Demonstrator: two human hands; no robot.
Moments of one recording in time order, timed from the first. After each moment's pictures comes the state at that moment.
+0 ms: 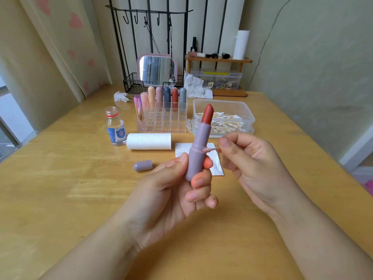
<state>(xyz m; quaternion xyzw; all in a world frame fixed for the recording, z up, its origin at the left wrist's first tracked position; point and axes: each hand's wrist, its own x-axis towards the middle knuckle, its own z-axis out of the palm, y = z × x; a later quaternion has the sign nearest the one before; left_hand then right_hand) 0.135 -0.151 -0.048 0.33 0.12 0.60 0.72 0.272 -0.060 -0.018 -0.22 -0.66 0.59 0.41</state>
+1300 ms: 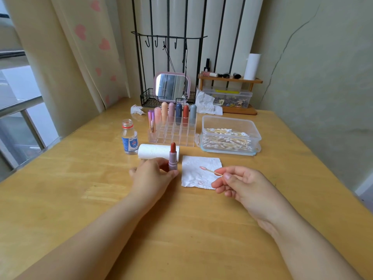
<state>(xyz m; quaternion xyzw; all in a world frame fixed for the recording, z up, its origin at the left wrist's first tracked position) 0.083 -0.107 -0.079 0.42 0.82 0.38 0.05 0.280 -0.042 -0.043 -0.35 -0.66 0.60 0.29</state>
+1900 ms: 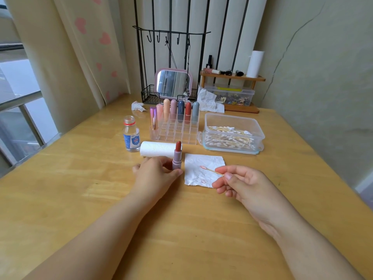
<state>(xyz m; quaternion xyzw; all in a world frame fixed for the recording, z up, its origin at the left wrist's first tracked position) 0.074 -0.102 -0.089 0.45 0.81 0.38 0.02 0.275 -0.047 -0.044 -0.35 -0.67 0.59 0.29</state>
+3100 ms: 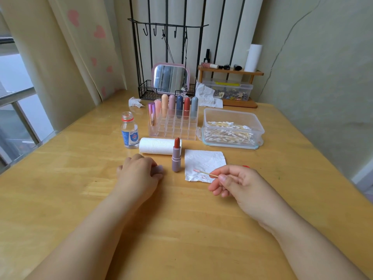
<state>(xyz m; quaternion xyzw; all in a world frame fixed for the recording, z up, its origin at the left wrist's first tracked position) 0.063 -0.124 -0.073 0.44 0.88 0.18 0.00 0.272 -0.052 -0.050 -0.33 -0.74 0.54 0.25</state>
